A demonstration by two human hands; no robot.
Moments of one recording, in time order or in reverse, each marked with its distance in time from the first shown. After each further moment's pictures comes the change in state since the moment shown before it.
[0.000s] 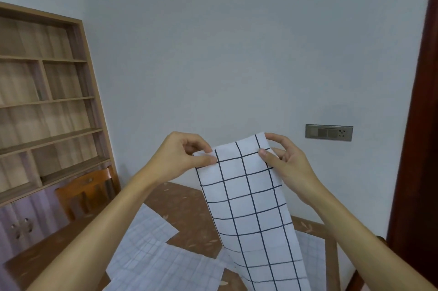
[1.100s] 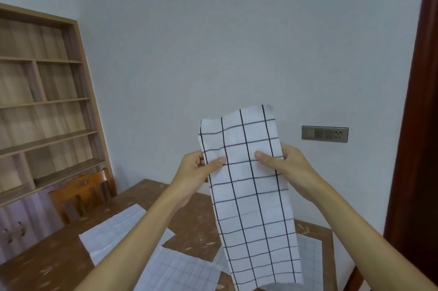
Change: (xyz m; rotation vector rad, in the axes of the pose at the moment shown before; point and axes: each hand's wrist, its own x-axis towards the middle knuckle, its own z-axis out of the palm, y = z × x) left_hand 0.012 -0.041 0.061 -0.353 0.143 -0.169; right_hand 0.004 -0.011 -0.016 -0.086 -0.115 0.056
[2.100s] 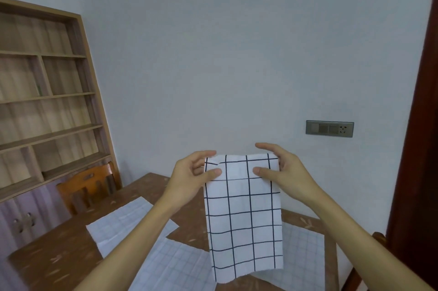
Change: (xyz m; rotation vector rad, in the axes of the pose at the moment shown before) left_hand -0.019 -0.021 -0.016 0.095 0.013 0.036; right_hand -0.007 0.025 0.010 -0.291 0.046 -0.073
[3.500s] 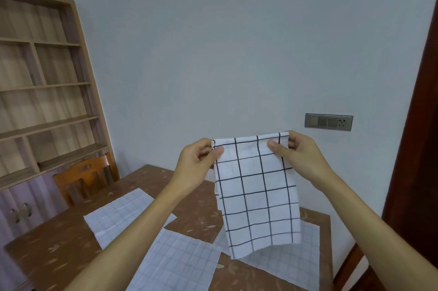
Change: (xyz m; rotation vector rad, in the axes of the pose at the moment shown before) left_hand 0.009 0.001 0.011 0.092 -0.006 0.160; right_hand 0.012 0.008 -0.019 0.007 0.162 0.095
